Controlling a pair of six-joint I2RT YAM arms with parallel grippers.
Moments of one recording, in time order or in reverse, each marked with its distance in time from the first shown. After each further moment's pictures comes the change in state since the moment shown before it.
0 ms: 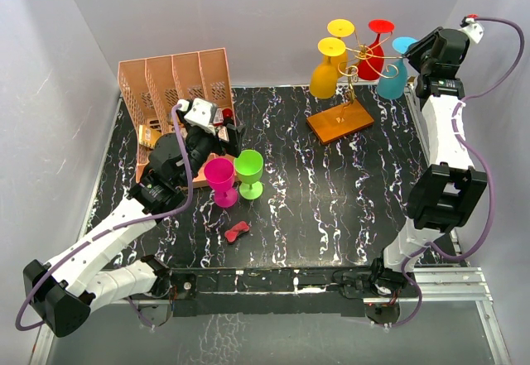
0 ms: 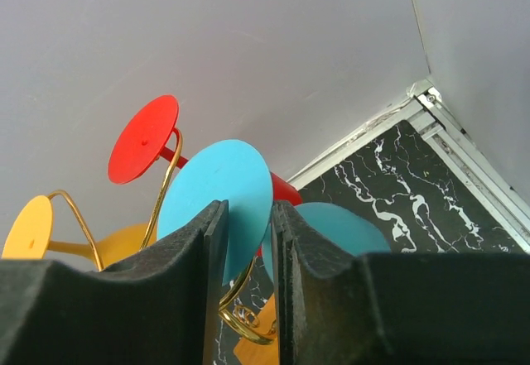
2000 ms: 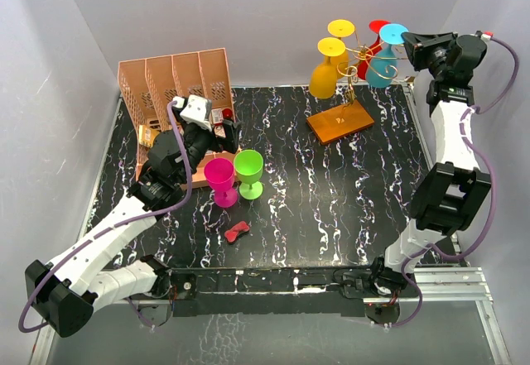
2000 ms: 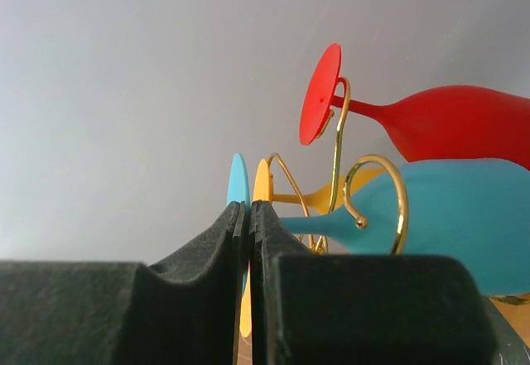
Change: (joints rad) left arm 0.046 0.010 0.000 -0.001 0.005 -0.035; right arm -0.092 -0.026 -0.100 0.236 -0.446 0.711
